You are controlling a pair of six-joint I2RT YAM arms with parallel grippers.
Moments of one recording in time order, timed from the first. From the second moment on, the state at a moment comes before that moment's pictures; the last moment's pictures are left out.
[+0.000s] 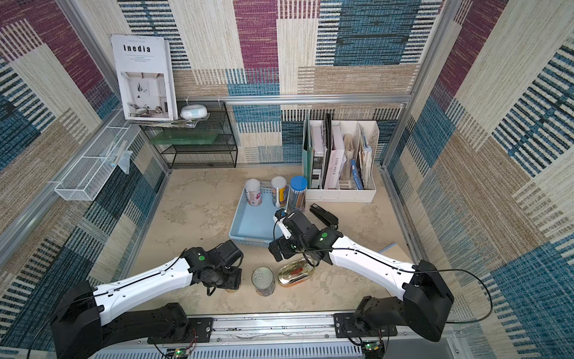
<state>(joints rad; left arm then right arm) -0.83 1.21 0.70 -0.89 -0.06 -0.72 0.87 1.31 0.92 -0.45 -0.05 0.28</state>
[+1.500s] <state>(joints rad) -0.53 1.97 1.72 -1.03 -0.05 -0.17 0.87 1.25 0.88 -0.49 0.01 0.30</state>
